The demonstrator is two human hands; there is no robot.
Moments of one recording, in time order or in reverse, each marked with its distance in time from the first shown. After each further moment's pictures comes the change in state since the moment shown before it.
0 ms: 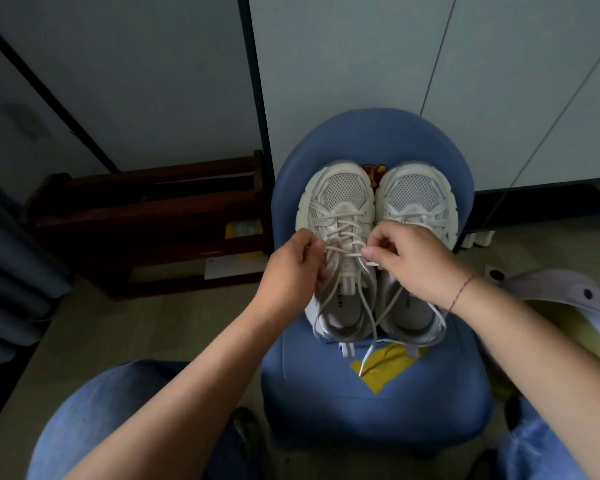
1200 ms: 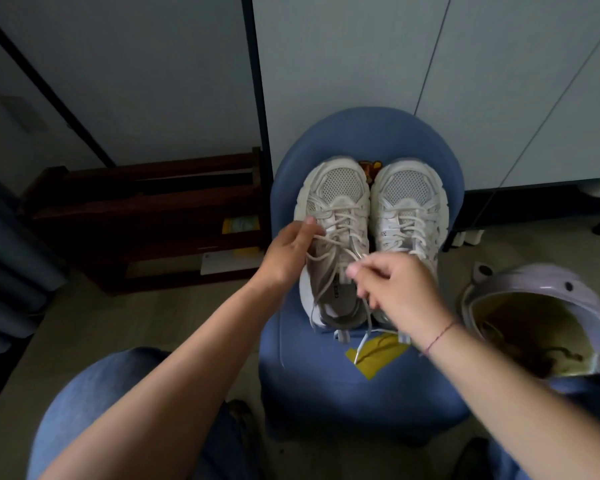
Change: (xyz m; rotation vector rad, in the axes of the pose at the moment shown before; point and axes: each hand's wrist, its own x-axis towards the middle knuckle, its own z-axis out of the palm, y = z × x) left_hand 0.020 -0.019 0.003 -0.294 -0.020 -0.140; right_hand -0.046 -0.025 0.033 0.398 0.146 0.242
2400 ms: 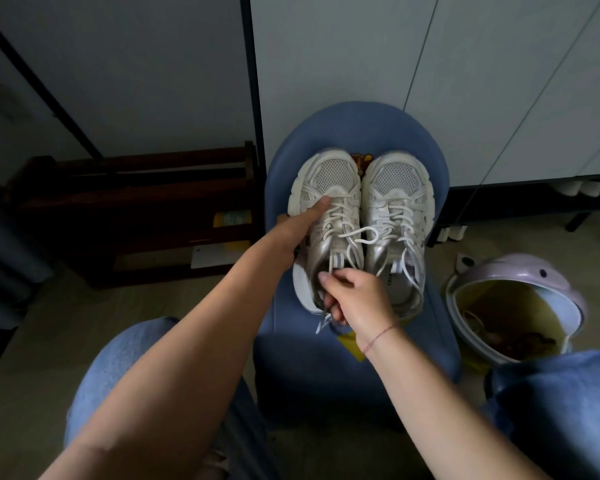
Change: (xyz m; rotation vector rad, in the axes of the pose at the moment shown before) left_hand 0.063 -0.020 0.012 -0.244 -0.062 -0.412; right_hand -0.020 0.010 0.053 0.426 0.028 0.328
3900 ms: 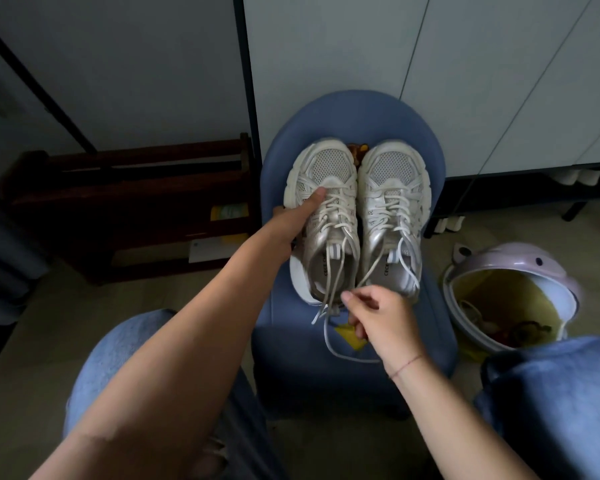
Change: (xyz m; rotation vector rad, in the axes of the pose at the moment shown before) left_hand -0.014 0.003 0.003 0.019 0.017 0.011; right_hand -0.025 0.026 -0.034 -0.160 0.073 -0.083
